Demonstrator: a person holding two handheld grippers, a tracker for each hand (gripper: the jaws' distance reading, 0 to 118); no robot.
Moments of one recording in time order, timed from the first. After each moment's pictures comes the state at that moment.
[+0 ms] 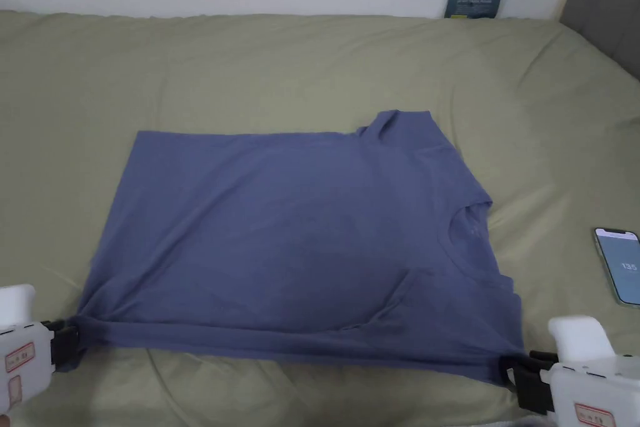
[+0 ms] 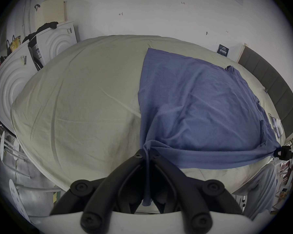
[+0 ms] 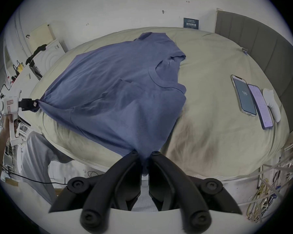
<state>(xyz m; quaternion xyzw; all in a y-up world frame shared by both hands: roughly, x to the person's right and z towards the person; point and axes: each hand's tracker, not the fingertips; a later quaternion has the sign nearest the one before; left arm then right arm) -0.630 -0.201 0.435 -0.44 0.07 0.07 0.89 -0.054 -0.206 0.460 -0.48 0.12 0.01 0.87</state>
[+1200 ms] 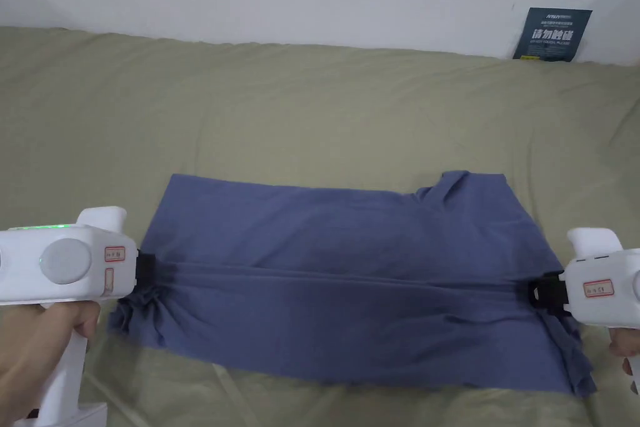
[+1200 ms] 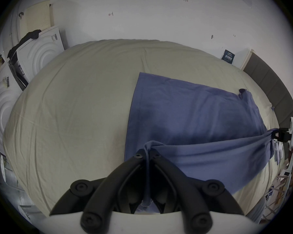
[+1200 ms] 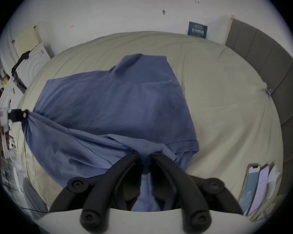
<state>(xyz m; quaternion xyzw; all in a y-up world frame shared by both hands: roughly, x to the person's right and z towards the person) -0.639 -0.197 0.209 -0.47 0.05 0.09 0.87 -0.072 -0.200 0.168 -0.50 0.10 0.02 0.86</state>
